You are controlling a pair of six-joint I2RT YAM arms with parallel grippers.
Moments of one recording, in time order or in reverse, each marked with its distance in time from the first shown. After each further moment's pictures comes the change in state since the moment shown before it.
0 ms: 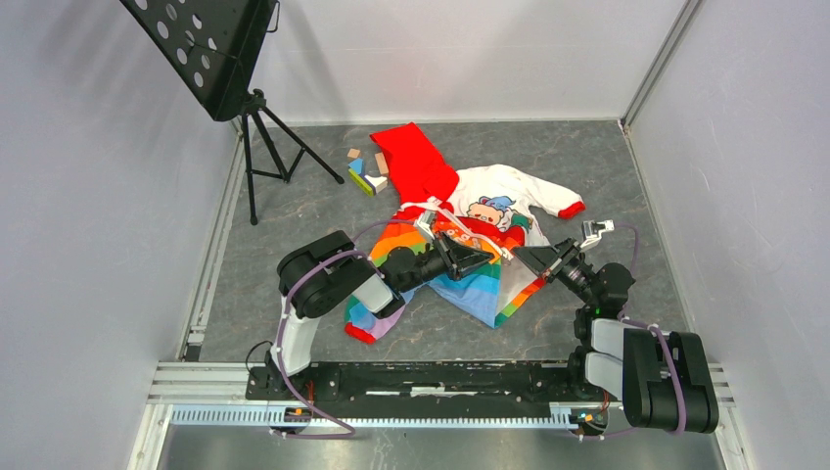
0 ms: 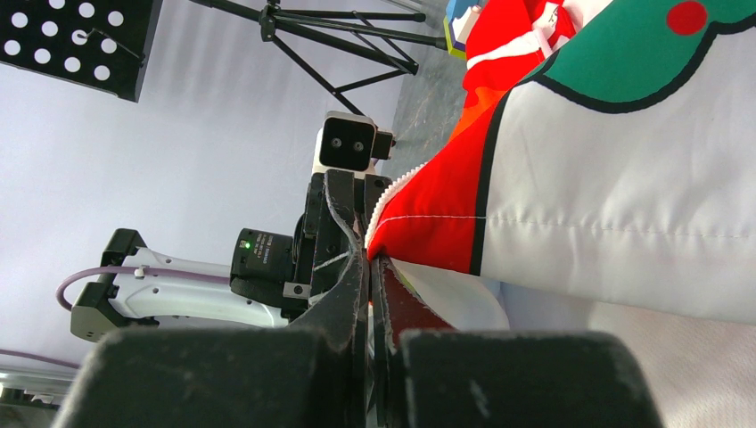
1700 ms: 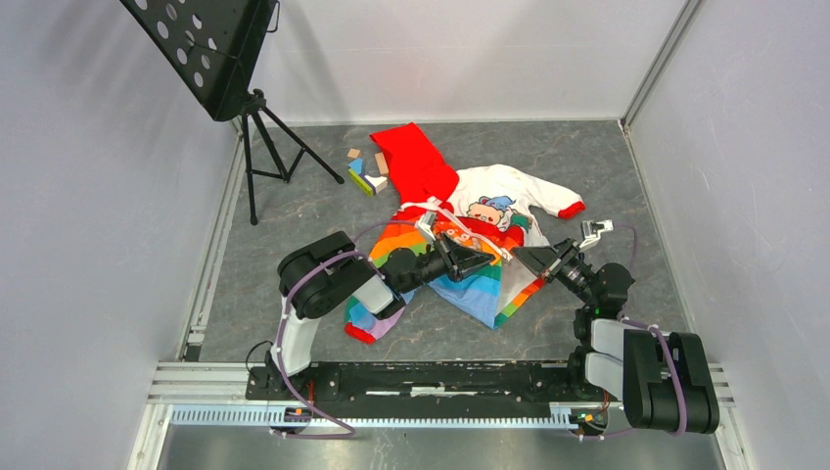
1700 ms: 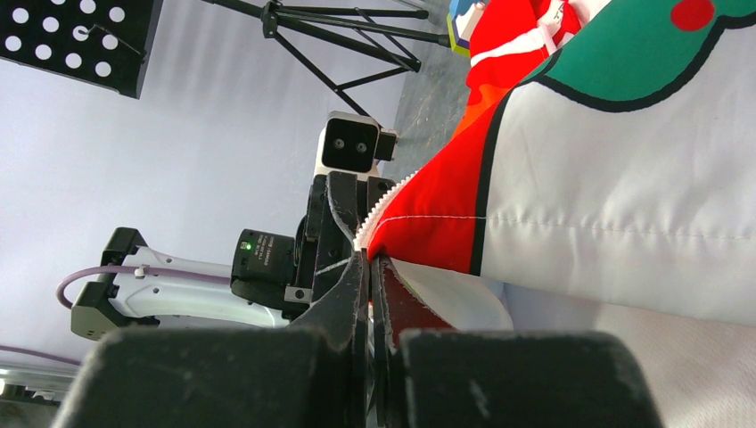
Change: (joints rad) left arm -0.009 0.000 -0.002 0.000 -0.001 0.000; right arm 0.016 -0.004 0.000 0.000 0.002 0.001
